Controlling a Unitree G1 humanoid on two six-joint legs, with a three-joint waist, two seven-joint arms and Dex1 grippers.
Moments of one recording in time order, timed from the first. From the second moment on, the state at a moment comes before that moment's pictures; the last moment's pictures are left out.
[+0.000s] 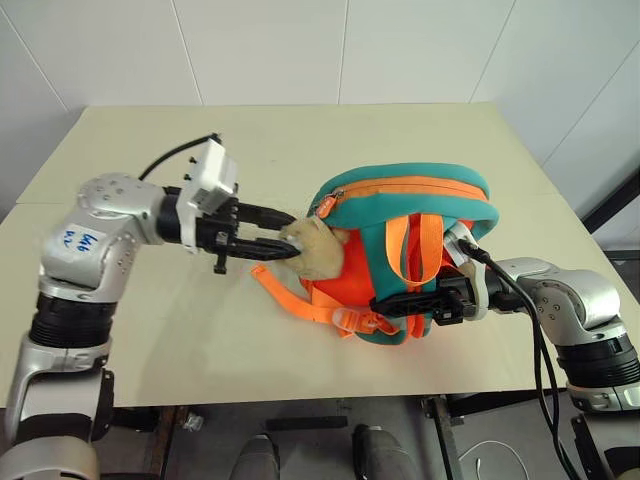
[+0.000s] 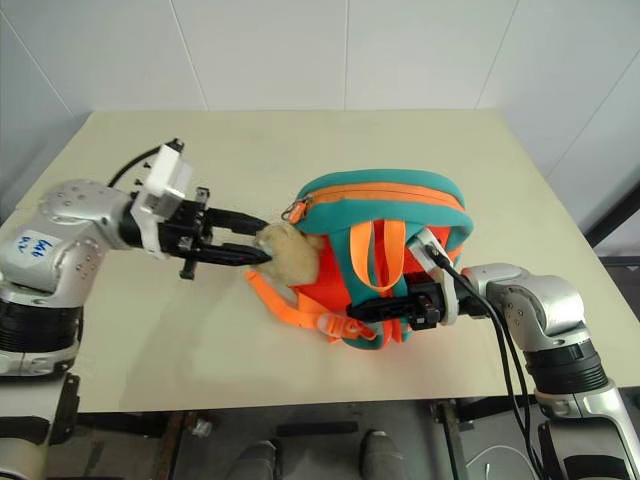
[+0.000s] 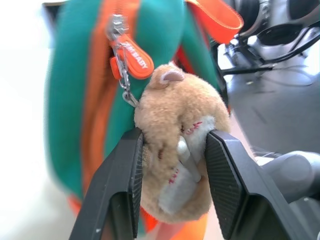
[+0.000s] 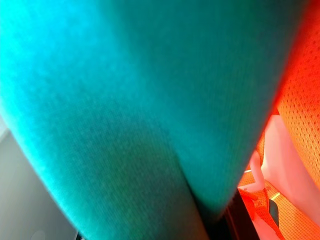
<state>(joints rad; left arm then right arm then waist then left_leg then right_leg) -0.85 0.81 -0.01 -0.04 -0.54 0.56 -1.30 -0.61 -0.72 0.08 -0.08 0.80 0.96 1.35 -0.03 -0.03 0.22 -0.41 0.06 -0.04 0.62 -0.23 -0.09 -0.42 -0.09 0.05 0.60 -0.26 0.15</state>
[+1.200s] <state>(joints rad) -0.67 0.90 0.09 -0.19 -0.66 0.78 -1.30 -0.57 -0.72 0.07 -0.11 0.81 0.96 1.33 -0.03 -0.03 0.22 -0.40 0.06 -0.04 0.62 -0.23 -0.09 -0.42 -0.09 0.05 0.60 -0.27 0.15</state>
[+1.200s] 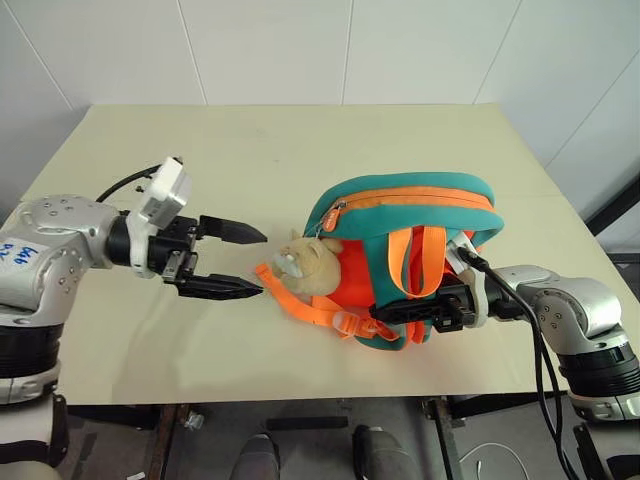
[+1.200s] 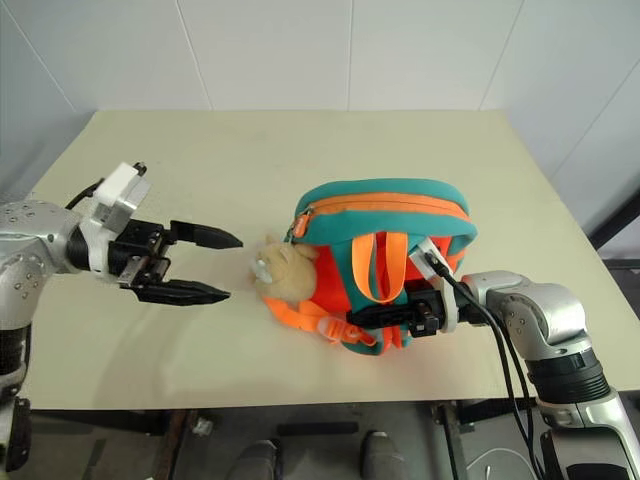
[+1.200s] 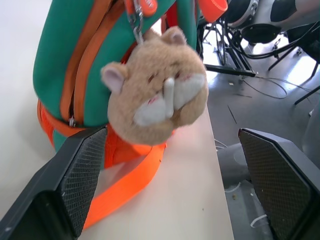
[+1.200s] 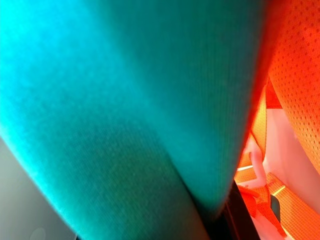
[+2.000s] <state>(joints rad) -0.71 0.80 0.03 -0.17 -0.58 0.58 -1.19 -0.57 -0.72 0.07 -0.11 0.81 0.97 1.32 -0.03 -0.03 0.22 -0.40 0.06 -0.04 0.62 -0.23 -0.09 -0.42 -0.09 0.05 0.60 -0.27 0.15</state>
